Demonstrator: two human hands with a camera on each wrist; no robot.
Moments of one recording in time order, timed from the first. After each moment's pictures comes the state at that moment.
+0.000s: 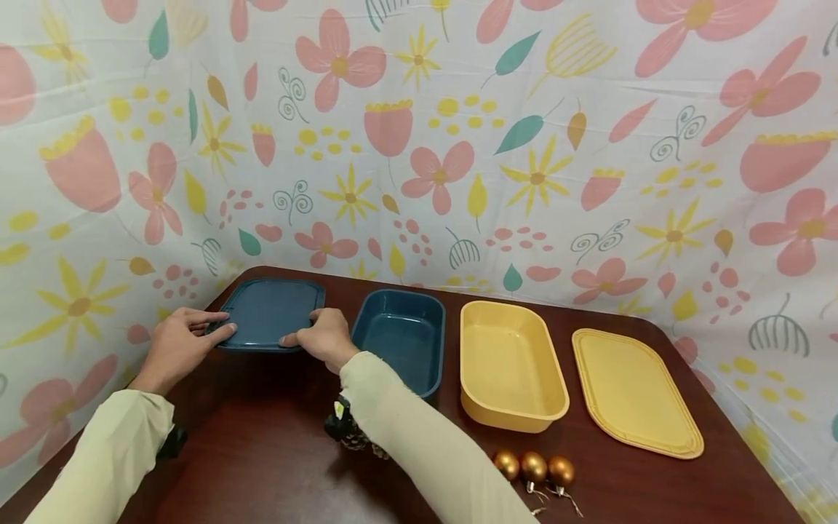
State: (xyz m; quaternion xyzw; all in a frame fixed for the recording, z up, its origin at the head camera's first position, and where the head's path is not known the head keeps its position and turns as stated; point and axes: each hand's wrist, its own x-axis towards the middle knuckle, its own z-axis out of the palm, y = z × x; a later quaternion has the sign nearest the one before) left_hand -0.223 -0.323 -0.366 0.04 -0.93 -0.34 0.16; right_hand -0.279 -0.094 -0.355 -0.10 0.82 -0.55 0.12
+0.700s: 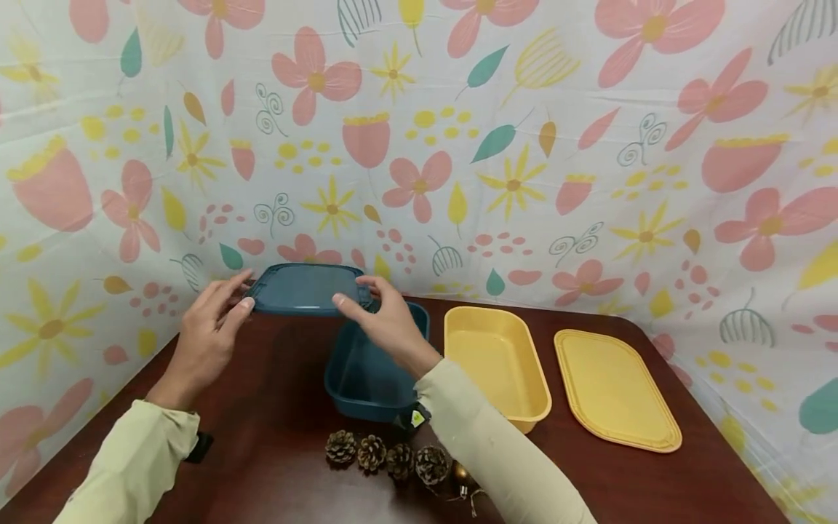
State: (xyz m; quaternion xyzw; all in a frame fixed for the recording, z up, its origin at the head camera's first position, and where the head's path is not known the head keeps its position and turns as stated) left_hand -0.209 -0.232 -0.315 -0.12 -0.85 -0.40 0.33; right_hand -0.265 0.026 -0.296 -0.20 0.79 -0.58 0.05
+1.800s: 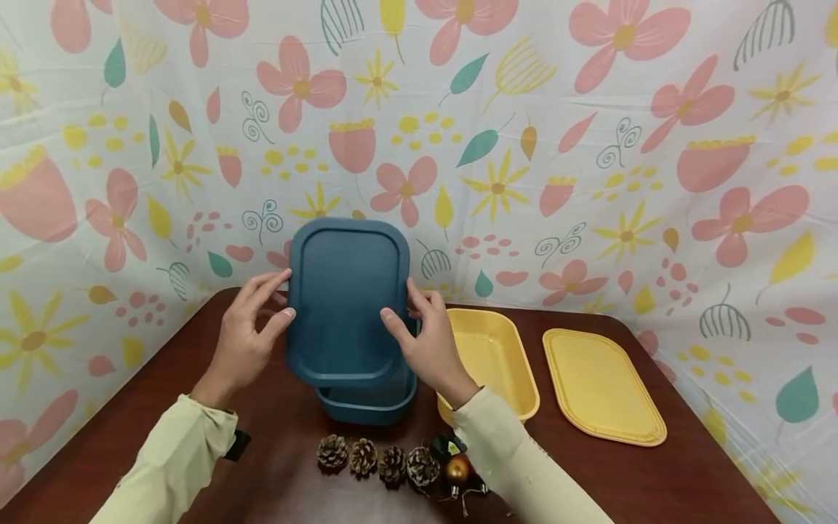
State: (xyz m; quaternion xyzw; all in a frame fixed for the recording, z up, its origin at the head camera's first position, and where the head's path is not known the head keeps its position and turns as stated) left_hand -0.212 -0.174 -0.308 -0.20 -0.82 -0.43 0.32; right_hand -0.235 0.089 -0.308 -0.21 0.81 -0.53 -0.13
